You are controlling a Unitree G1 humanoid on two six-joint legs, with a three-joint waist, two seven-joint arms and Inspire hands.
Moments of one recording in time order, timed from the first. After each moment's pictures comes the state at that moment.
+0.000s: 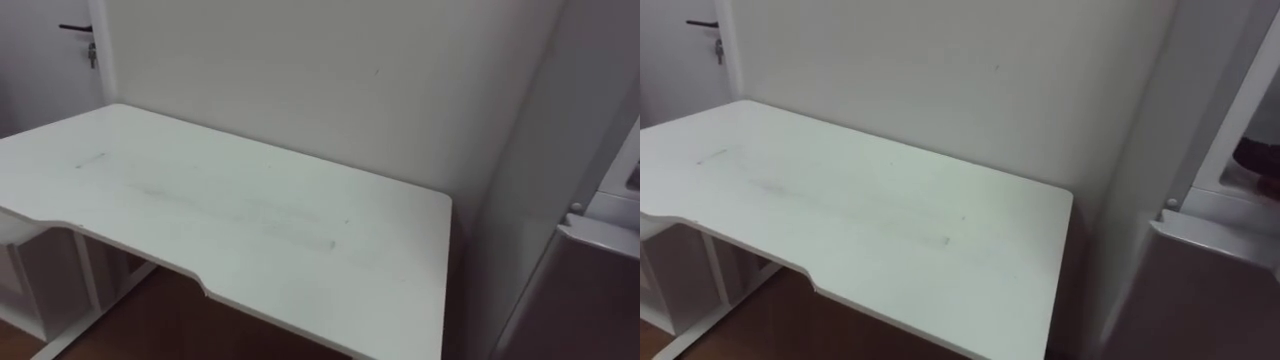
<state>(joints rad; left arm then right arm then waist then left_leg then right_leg) 0.43 0.35 0.16 0.95 0.13 0.10 0.23 -0.83 -0.83 0.18 0.93 0.82 -0.11 -0.46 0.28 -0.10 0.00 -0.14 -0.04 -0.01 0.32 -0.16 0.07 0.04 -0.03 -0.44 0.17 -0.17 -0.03</state>
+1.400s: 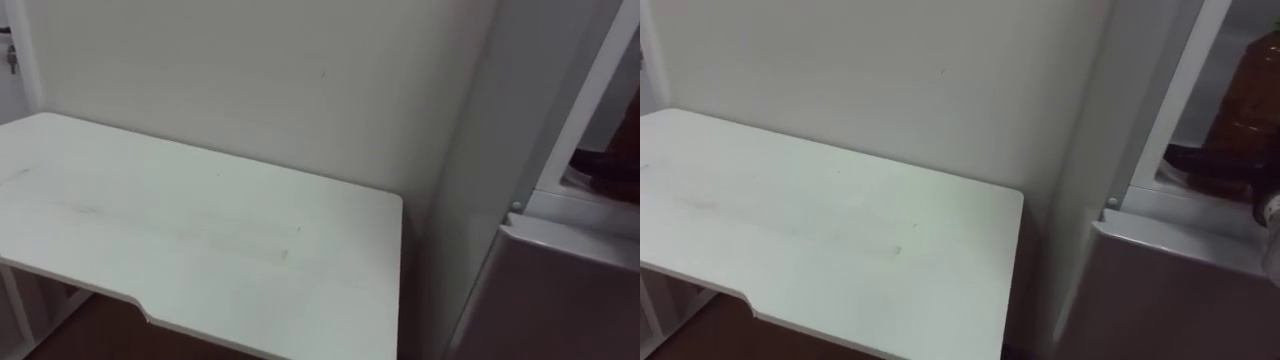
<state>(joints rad) 0.36 0.30 0.24 1.01 0.14 0.13 0.22 -0.82 -0.84 0.17 0.82 0.82 0.05 -0.21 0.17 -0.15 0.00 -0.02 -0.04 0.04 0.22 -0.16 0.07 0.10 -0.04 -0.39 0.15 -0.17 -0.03</state>
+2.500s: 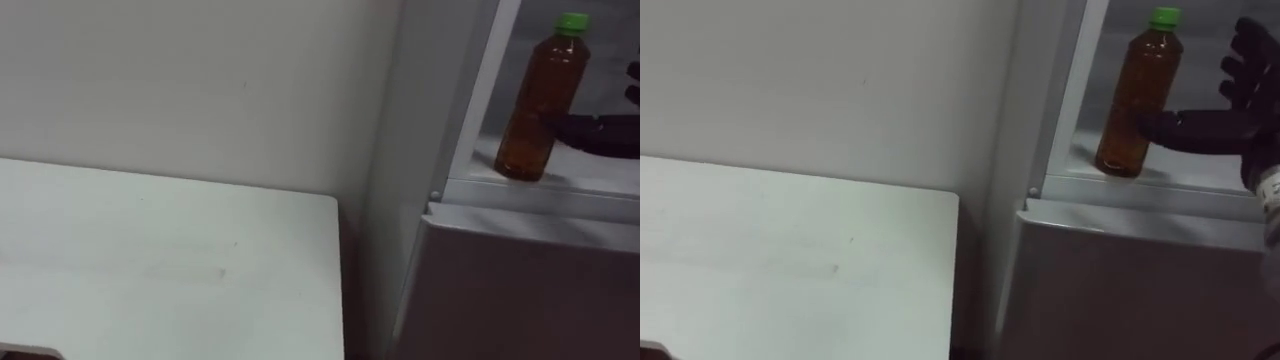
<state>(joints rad) 0.33 0.30 0.27 1.08 0.07 0.12 0.18 -0.46 -0.84 -0.04 0.04 0.62 0.06 -0.31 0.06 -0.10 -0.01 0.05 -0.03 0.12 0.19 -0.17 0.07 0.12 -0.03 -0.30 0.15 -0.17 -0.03</state>
